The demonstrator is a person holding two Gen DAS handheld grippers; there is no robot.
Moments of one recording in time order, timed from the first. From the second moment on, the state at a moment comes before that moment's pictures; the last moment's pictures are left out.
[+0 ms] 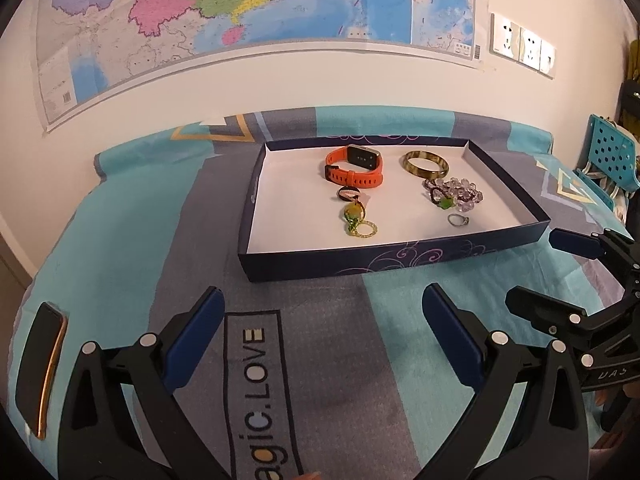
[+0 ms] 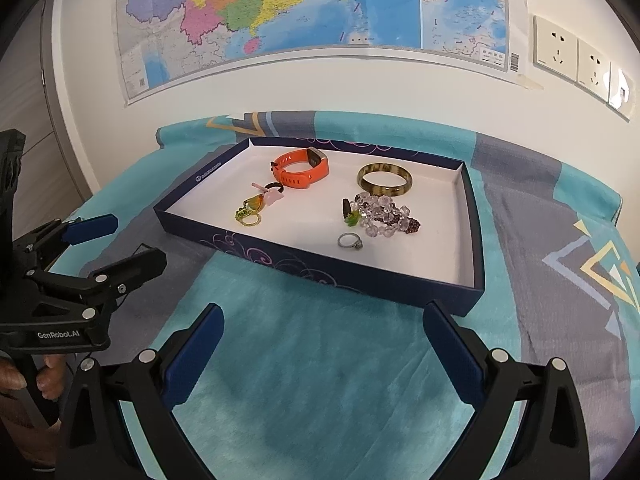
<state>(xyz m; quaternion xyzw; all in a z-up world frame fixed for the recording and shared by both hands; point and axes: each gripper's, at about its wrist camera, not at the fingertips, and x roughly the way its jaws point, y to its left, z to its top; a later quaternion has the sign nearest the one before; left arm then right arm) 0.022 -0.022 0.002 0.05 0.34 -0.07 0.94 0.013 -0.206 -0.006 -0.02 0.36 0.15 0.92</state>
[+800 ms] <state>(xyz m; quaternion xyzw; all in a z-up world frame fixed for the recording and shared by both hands) 0.012 -0.019 0.001 0.03 0.34 -0.06 0.94 0.003 -0.201 -0.007 -0.02 0.37 0.14 0.92</state>
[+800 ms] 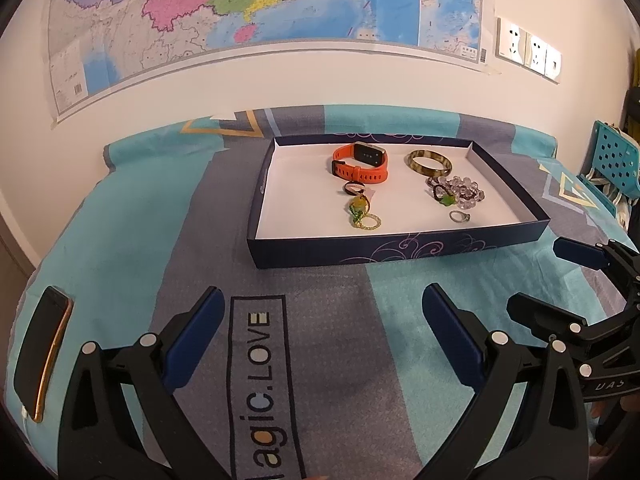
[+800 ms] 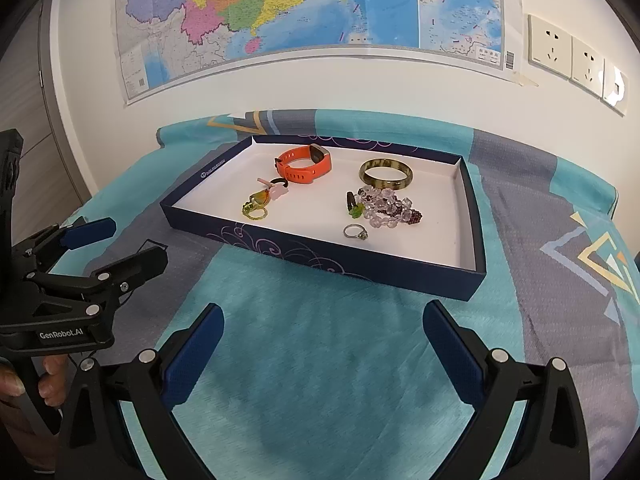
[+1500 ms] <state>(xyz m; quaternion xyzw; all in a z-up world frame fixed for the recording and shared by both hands) 0.009 -0.019 -0.001 0.03 0.34 -0.06 0.94 -0.001 -0.200 -0.009 -0.02 0.37 0.14 0.92</state>
